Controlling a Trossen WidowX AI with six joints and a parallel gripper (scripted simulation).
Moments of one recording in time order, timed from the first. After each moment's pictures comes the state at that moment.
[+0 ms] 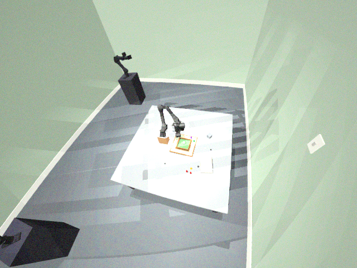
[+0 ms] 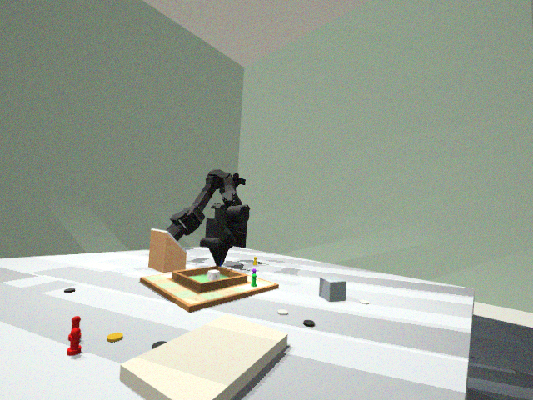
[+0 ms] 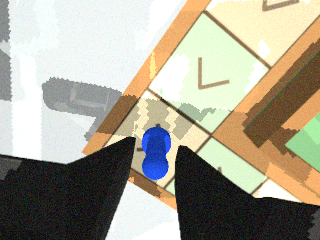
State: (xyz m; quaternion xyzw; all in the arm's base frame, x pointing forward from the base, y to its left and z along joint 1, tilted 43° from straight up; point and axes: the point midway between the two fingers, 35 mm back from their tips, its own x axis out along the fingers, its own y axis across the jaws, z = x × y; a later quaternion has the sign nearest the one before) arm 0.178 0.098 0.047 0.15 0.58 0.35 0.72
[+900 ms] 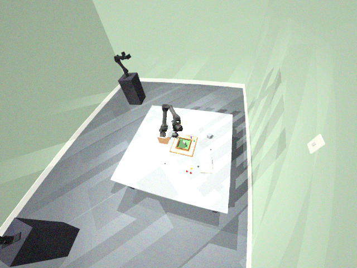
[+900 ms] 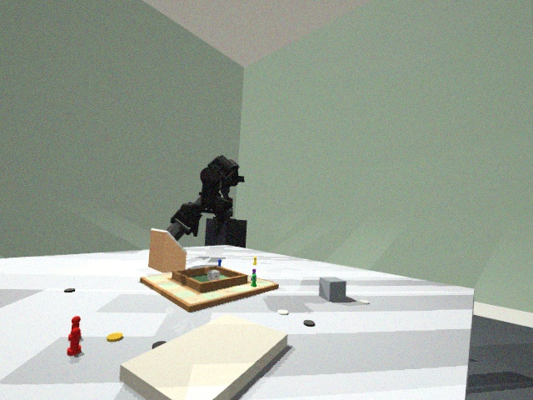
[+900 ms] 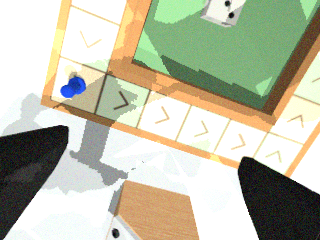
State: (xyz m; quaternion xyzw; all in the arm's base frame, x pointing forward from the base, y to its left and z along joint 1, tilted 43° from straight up) arm 0.177 -0.029 0.074 0.23 0.63 0.25 0.70
